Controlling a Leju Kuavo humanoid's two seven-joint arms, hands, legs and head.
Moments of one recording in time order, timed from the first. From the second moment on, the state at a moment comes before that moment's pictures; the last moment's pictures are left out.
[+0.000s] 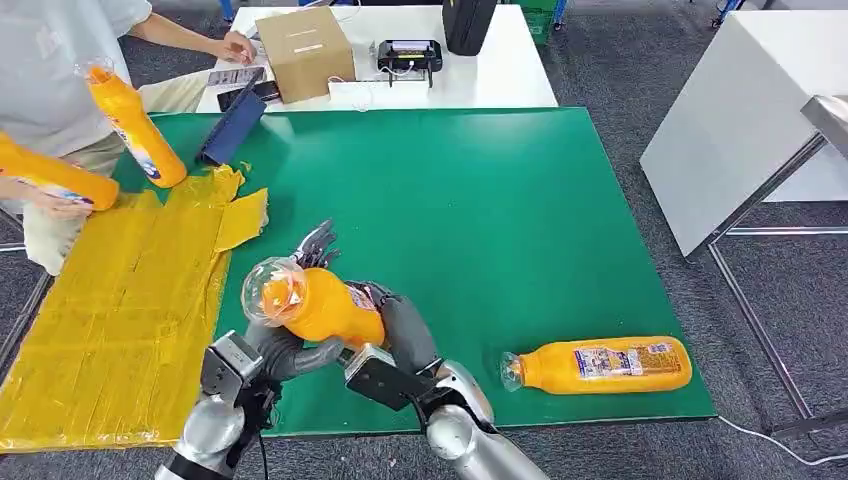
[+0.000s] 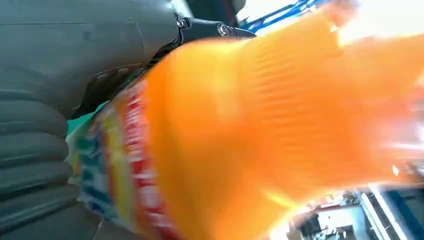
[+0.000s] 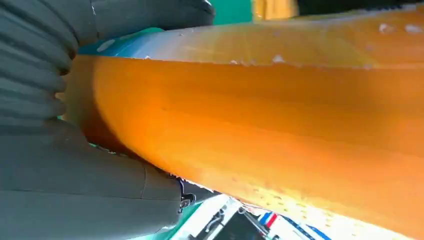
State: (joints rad) left arm -0.13 -0.01 -0.42 -1.58 -0.17 0.03 -0.41; right arm -0.25 0.19 0.68 -1.14 0.42 -0.30 -0.30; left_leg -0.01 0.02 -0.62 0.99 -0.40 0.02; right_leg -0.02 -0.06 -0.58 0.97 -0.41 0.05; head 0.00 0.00
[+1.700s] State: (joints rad) left arm -0.10 -0.06 -0.39 -1.53 -0.12 0.18 -0.42; right arm -0.22 0.18 0.72 -1.16 0.51 -0.35 -0.30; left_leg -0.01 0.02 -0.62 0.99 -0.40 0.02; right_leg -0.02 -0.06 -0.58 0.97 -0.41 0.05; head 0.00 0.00
